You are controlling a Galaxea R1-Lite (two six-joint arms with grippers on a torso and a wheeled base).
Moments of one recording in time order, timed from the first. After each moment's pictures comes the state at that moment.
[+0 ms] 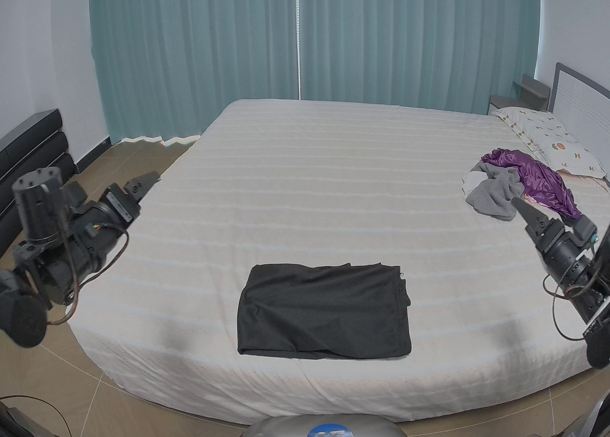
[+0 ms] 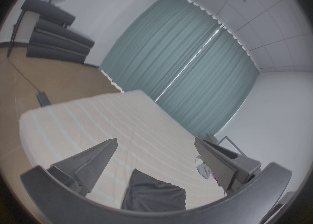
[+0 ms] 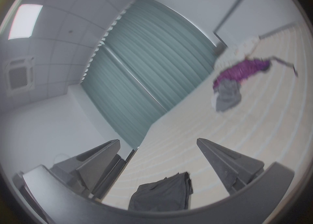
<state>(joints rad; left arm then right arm) -0.21 1.54 -0.53 -0.88 0.11 -0.73 0.07 1.66 -0.15 -1.55 0.13 0.74</state>
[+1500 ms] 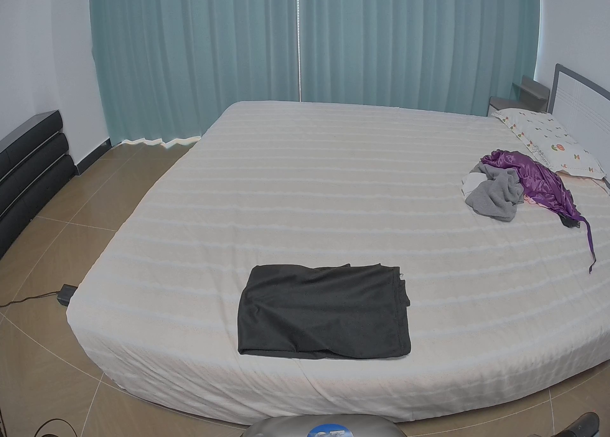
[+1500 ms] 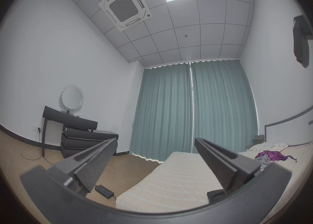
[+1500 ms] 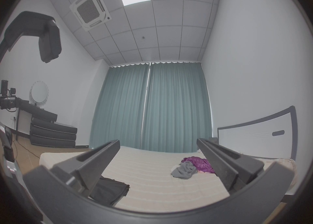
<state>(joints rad) -0.09 0.10 -0.15 -0.40 0.40 0.03 0.00 0.03 -0.19 -0.24 0.02 -0.07</state>
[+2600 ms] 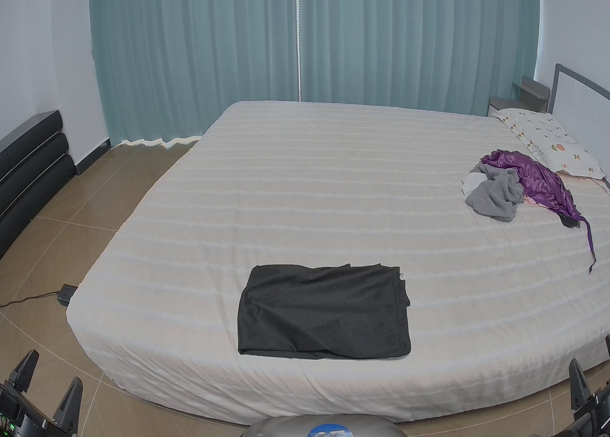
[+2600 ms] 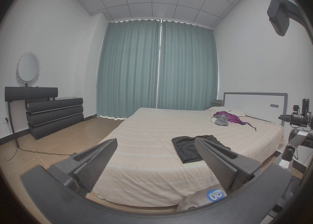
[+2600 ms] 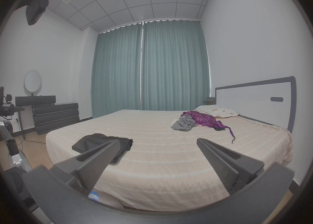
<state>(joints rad) -0.09 0.09 -0.02 -0.06 -0.01 -0.06 0.00 0.01 -0.02 0.00 -0.01 -0.01</state>
